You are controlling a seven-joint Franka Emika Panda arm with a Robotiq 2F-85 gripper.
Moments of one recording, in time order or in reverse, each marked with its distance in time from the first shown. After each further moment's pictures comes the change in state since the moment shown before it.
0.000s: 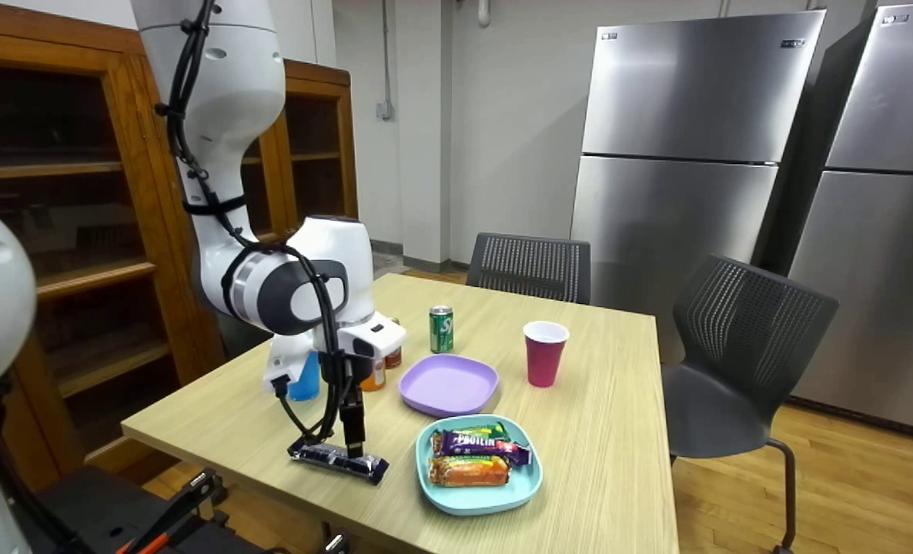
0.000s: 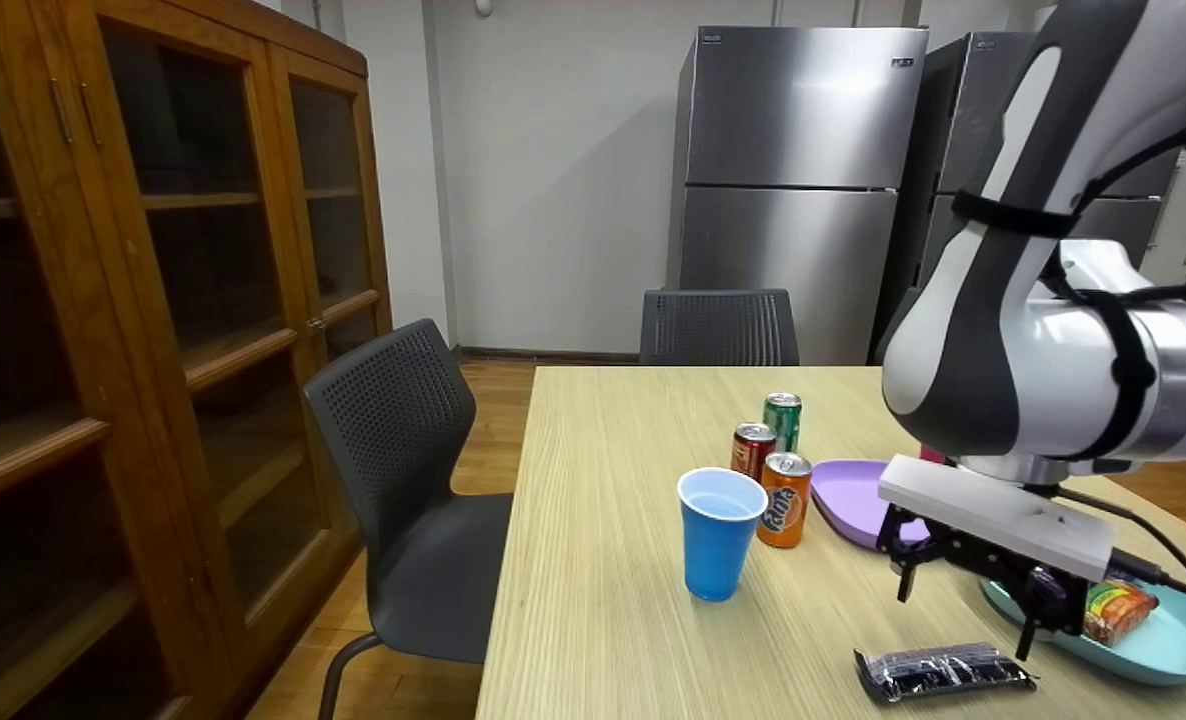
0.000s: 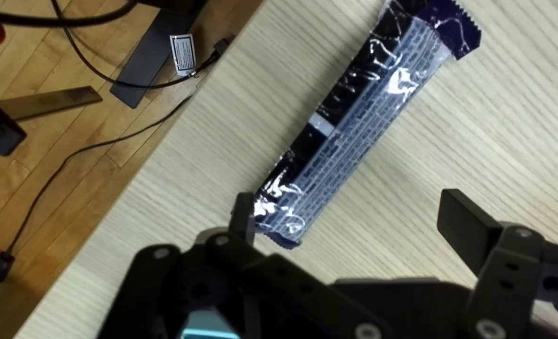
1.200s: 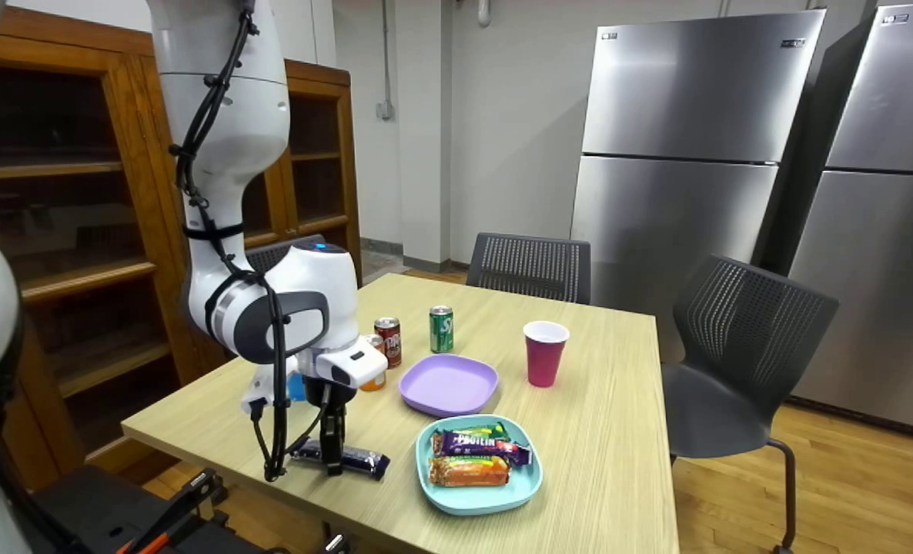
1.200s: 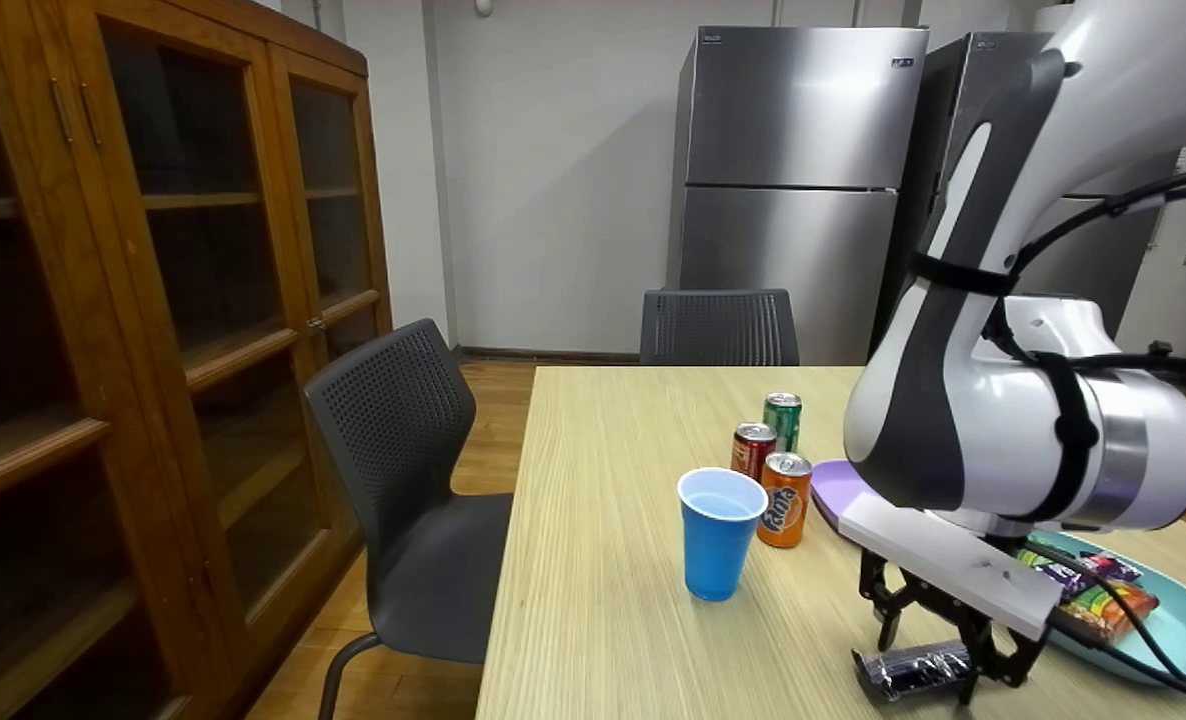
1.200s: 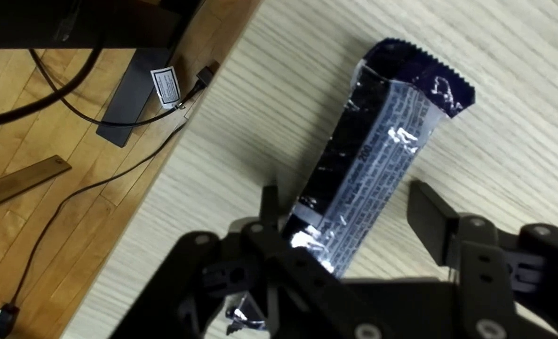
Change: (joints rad) arm -0.095 0.120 0.165 0.029 0.122 0.121 0.039
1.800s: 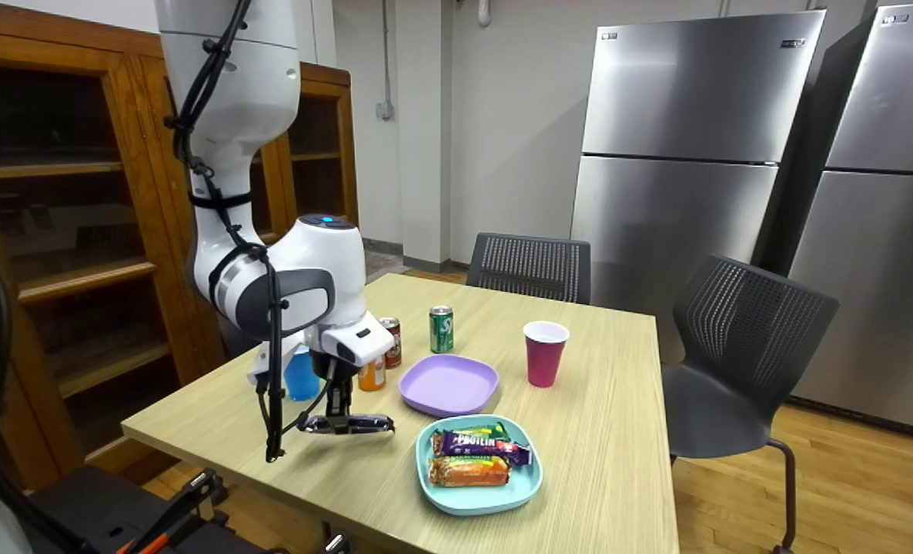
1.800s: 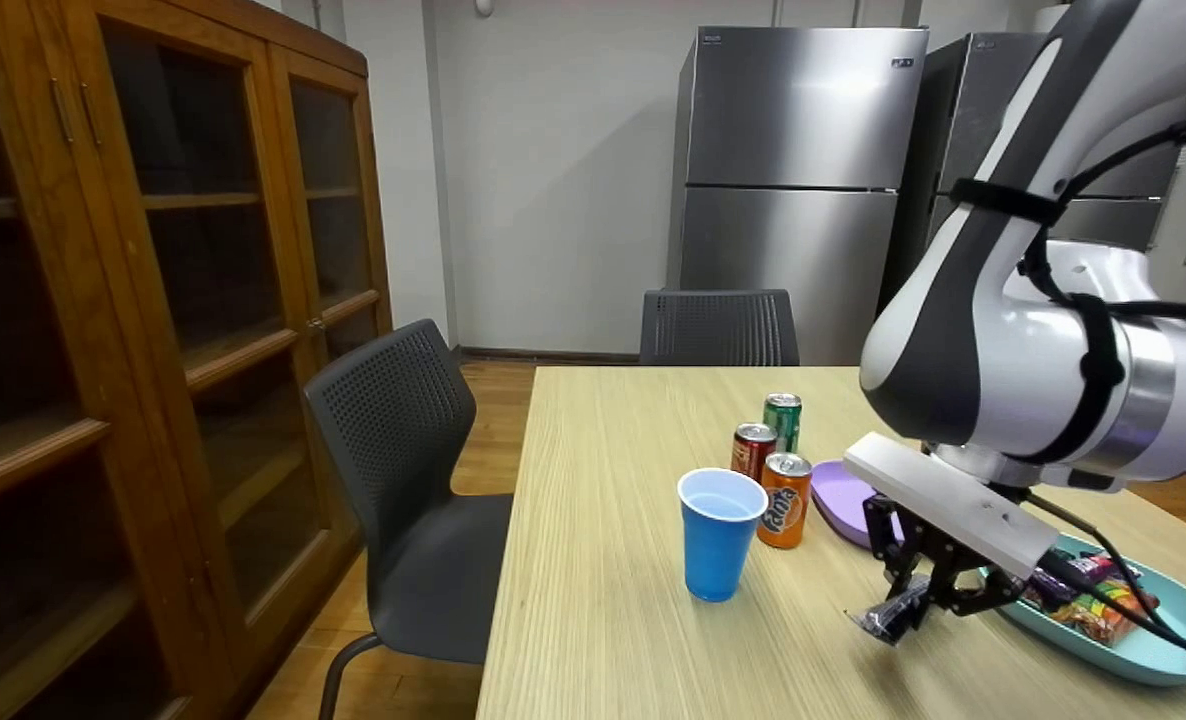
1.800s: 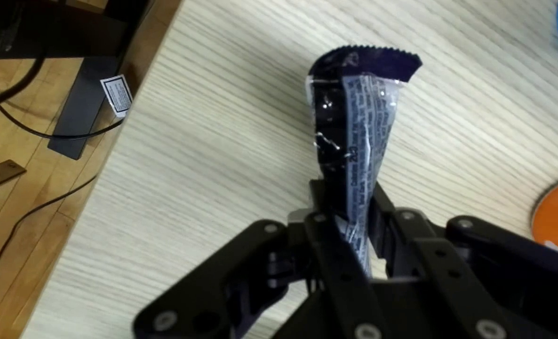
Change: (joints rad) arm -0.226 -0.106 0.183 -0.034 0.000 0.031 -0.009
